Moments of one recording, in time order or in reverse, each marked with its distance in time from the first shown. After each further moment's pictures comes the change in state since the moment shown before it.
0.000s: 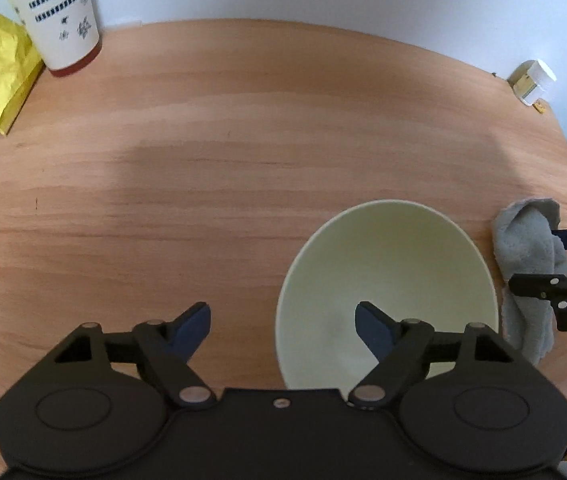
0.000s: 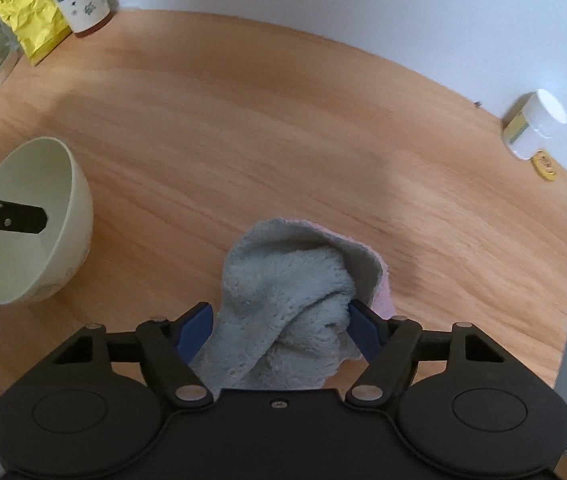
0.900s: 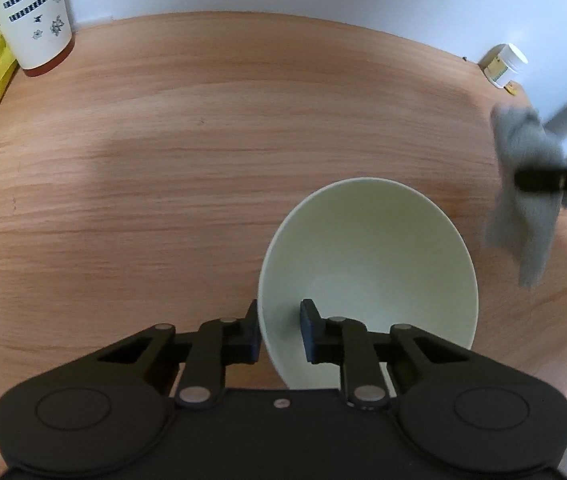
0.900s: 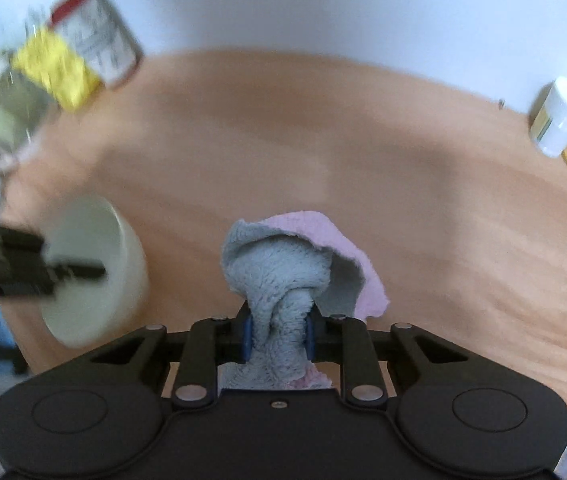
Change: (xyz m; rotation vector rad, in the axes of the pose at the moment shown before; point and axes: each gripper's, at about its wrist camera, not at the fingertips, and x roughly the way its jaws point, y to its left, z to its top) left arm -0.012 0.004 -0.002 0.031 0.015 -0.061; right arm -0.043 -0.045 0.023 0.143 -0.133 0.216
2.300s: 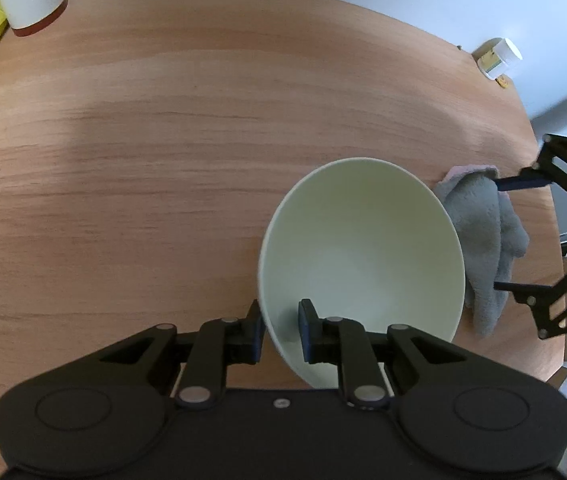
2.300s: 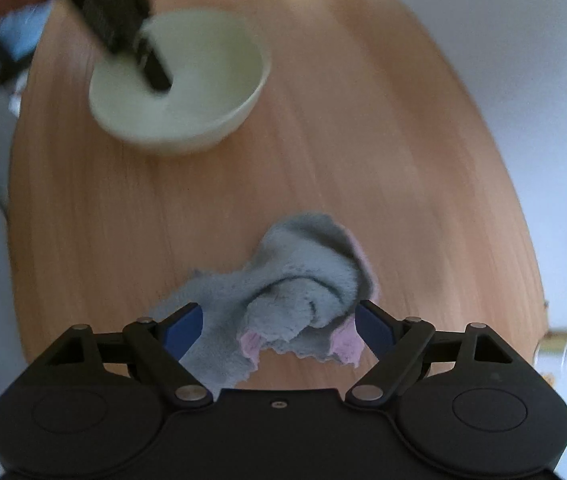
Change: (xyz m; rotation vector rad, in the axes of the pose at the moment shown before) left arm 0.005 0.004 0.001 -0.036 0.101 -0.085; right arm 0.050 0.071 -0.036 -0.964 0.319 -0.112
